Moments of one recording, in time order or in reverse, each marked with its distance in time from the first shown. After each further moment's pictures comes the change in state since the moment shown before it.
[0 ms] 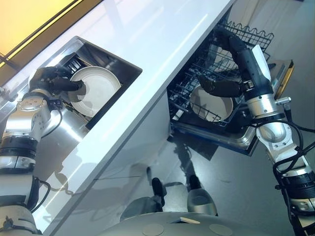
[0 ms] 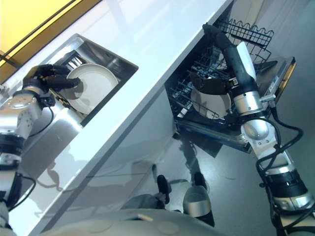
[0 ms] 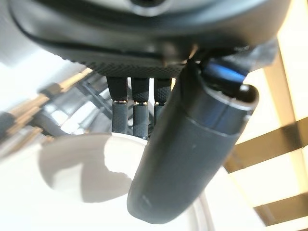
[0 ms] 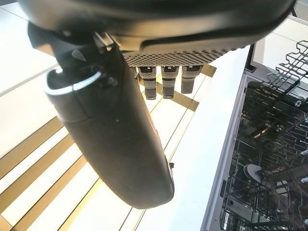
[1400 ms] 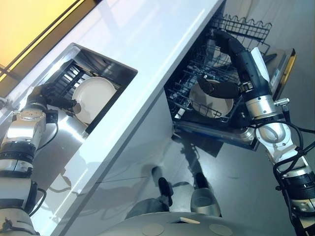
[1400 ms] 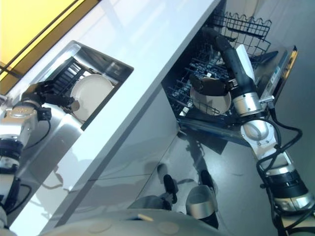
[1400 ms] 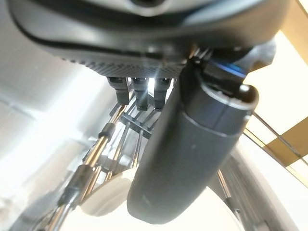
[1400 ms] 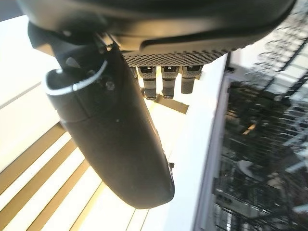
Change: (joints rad) left arm 0.033 0.023 -0.094 0.149 0.181 0.065 -0.006; right arm 0.019 -0.015 0.018 0.005 0.042 0.013 0.004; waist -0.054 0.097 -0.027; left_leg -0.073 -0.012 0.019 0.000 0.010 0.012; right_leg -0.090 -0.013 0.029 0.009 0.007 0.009
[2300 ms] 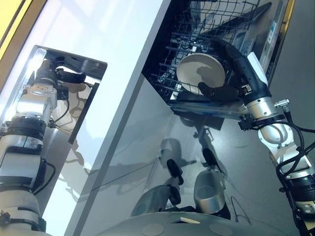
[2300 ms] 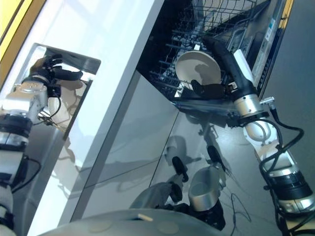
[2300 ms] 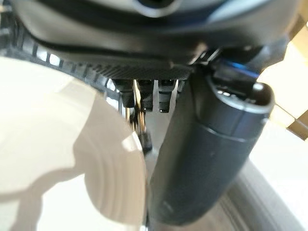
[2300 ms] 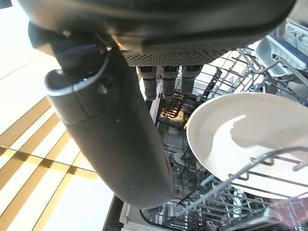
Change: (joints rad) left arm -0.264 -0.051 -0.108 0.028 0.002 0.085 -0.023; right arm 0.007 -0.029 -0.003 0.003 -0.005 0.029 0.043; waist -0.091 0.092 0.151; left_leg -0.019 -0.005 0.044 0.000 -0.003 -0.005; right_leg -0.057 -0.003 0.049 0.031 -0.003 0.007
